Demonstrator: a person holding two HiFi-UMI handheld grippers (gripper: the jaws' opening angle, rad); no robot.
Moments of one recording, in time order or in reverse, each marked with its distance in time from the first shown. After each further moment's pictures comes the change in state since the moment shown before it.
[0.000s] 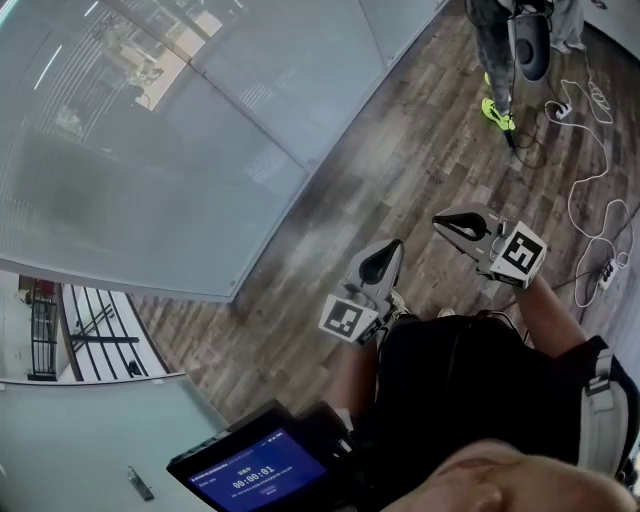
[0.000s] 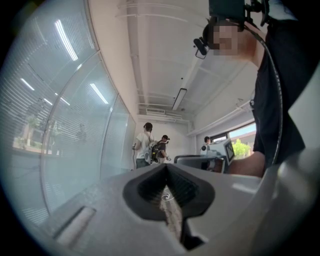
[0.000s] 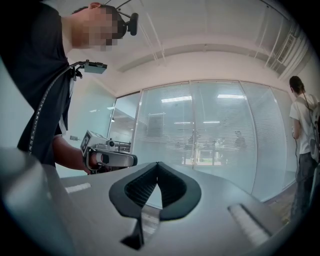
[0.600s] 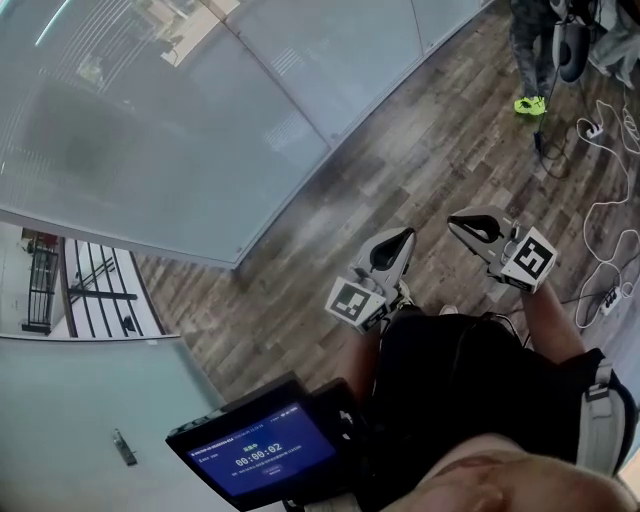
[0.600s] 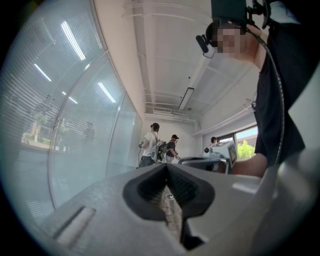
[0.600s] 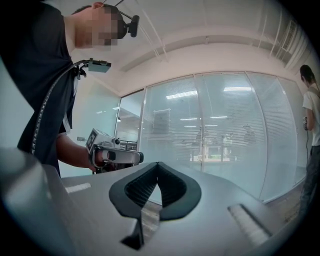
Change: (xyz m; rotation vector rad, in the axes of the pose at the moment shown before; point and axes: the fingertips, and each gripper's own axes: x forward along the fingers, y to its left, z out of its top) left arm -0.010 0.045 0.001 -0.051 0.002 0.058; right arm 0.040 -0.004 -0.017 0.024 0.055 0.083
